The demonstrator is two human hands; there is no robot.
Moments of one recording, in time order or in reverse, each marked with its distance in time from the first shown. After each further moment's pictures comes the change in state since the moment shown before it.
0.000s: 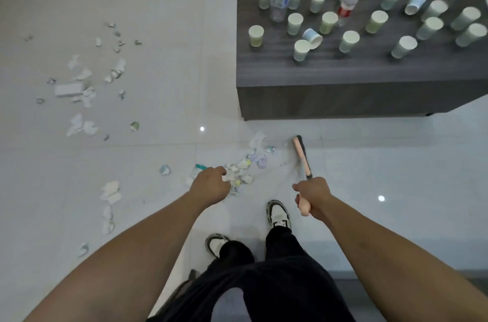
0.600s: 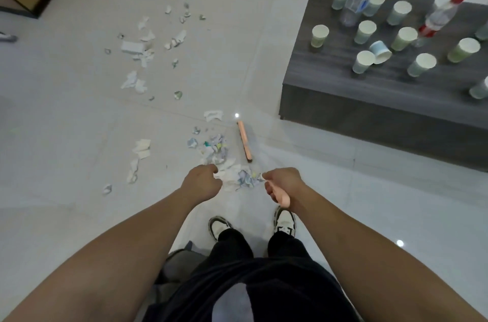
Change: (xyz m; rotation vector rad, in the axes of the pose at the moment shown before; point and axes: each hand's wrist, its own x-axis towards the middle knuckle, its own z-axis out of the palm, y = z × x) left_hand -0.040 -0.053 0.009 -0.117 0.120 -0.303; right_hand -0.038 -0.048 0.083 -0.112 -0.413 0.049
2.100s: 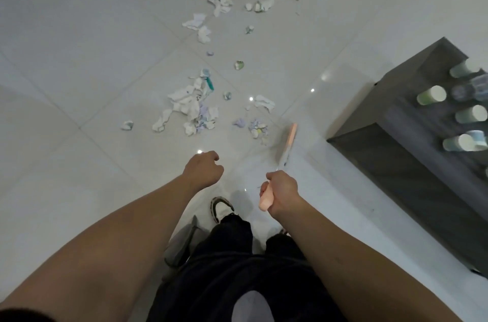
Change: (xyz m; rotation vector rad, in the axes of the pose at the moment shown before) left_hand 0.041 -0.281 -0.044 -0.459 -0.003 -0.236; right_hand 0.009 0.031 0.322 -0.080 0.186 0.043
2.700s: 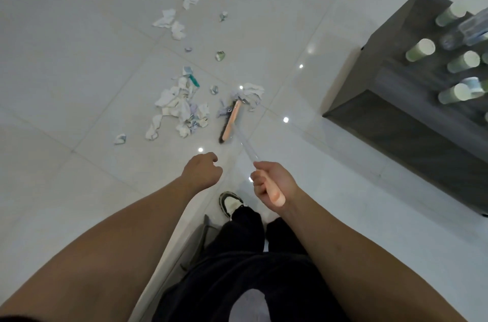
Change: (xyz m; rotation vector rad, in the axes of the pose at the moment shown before) left_hand 0.011 0.003 0.000 0.146 -0.084 0.069; right_hand 0.004 0.007 -0.005 0.280 -0.414 0.221
